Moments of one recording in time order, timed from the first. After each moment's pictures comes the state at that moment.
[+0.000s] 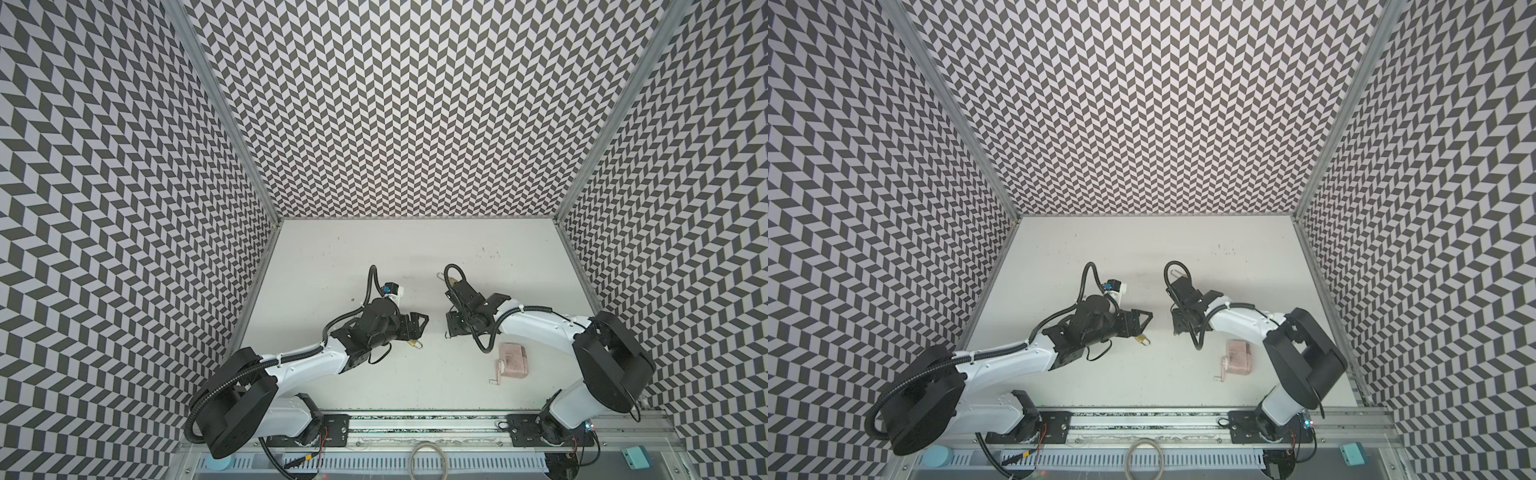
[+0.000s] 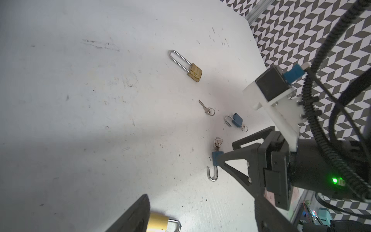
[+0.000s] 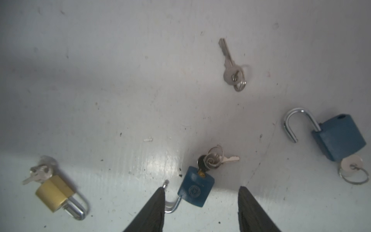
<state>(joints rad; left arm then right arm) -0.79 1.29 0.53 0.25 0.10 -0.72 0.70 1.62 0.94 -0.53 0.13 0.57</state>
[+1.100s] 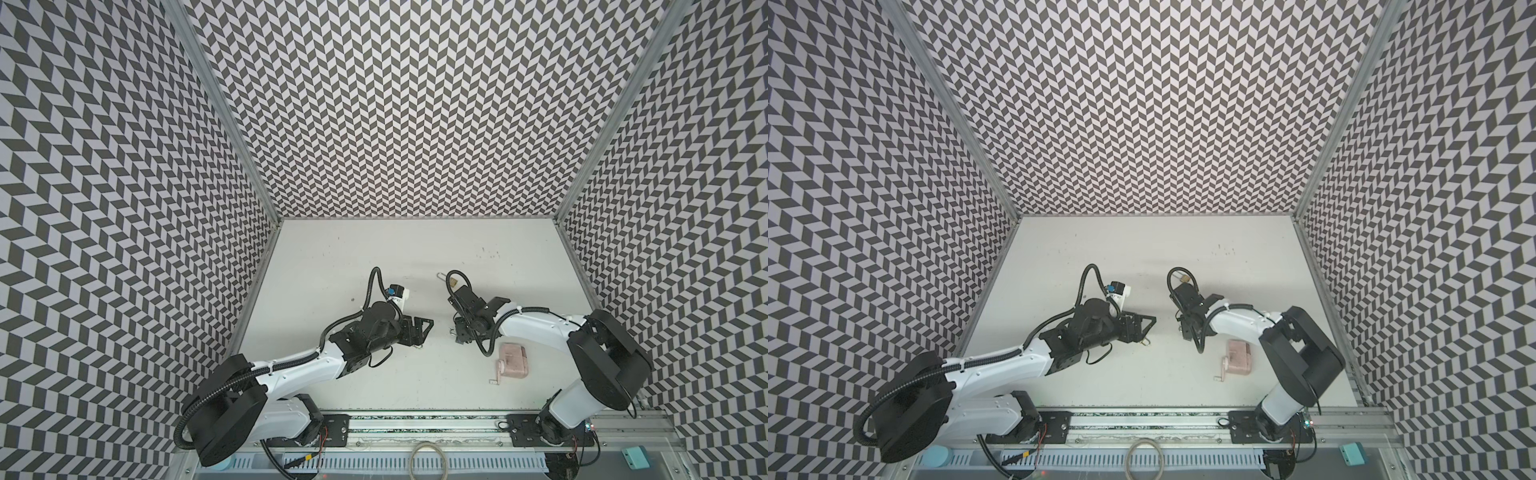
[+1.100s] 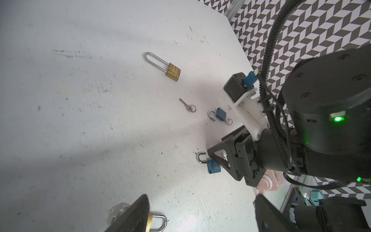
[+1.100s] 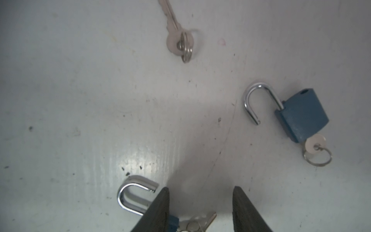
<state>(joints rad) -0.85 1.25 0.53 0.24 0.10 -0.66 0.68 1.59 0.84 -0.56 0.20 0.57</state>
